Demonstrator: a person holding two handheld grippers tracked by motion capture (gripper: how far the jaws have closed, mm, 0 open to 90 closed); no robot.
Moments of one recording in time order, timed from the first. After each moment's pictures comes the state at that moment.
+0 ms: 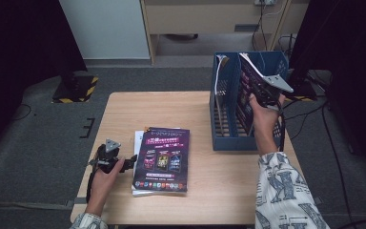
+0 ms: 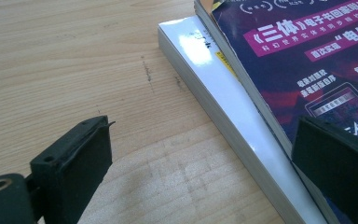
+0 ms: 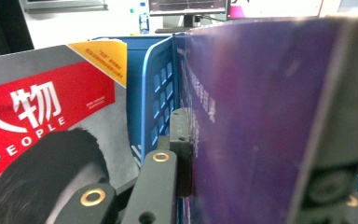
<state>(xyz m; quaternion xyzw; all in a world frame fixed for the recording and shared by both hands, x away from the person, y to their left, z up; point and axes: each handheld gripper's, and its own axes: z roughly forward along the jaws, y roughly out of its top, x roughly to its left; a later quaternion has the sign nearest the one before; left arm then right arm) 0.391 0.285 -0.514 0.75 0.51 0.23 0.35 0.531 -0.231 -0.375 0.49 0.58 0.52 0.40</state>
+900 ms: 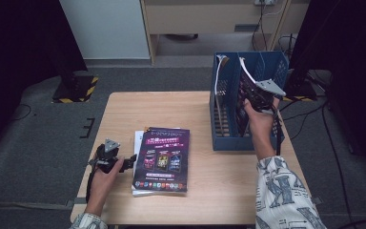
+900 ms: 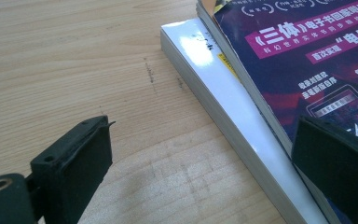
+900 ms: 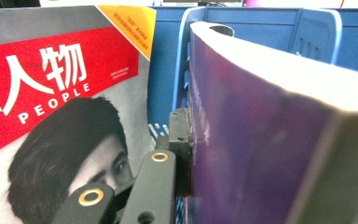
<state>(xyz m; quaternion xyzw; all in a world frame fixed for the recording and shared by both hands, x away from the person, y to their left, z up) 0.391 0.286 -0.513 0.75 0.51 0.23 0.35 0.527 -0.217 -0.388 0.47 0.61 0.51 0.38</state>
